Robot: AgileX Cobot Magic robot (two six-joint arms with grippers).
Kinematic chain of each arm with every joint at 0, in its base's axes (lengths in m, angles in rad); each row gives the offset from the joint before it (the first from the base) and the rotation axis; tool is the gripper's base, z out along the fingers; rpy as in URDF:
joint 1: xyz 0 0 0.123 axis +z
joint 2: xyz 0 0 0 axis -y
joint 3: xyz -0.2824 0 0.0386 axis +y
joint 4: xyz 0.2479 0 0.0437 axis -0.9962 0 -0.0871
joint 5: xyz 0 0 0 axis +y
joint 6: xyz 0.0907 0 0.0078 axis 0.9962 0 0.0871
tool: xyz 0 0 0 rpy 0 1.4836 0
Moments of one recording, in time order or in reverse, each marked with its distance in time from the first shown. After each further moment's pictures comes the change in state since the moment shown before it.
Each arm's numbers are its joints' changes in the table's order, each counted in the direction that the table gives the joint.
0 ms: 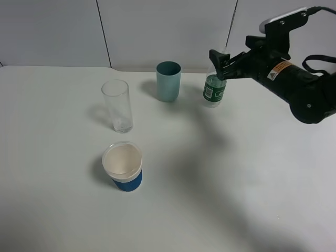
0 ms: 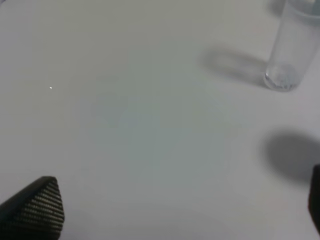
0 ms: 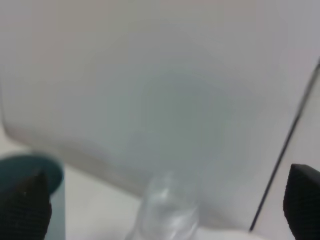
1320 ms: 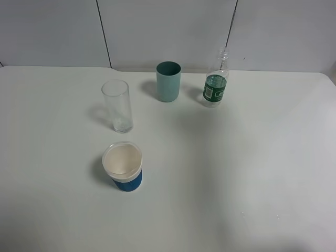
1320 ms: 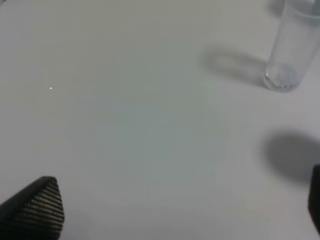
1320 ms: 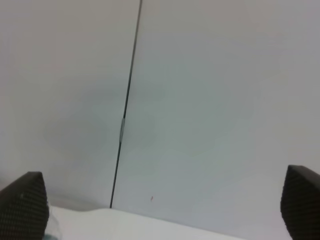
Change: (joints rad) left arm 0.000 0.000 0.000 0.000 0.000 0.000; right arm -0.147 0.953 0.009 -0.042 0.970 -0.008
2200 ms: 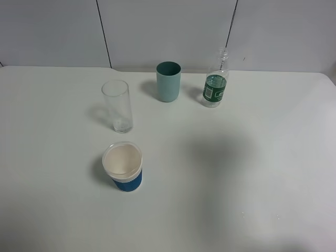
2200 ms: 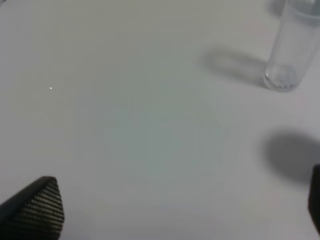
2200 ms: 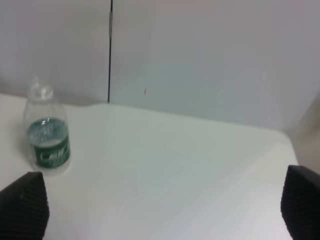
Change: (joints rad) left arm 0.000 0.000 0.000 0.000 0.000 0.000; right arm 0.000 0.289 0.000 0.000 0.559 0.034
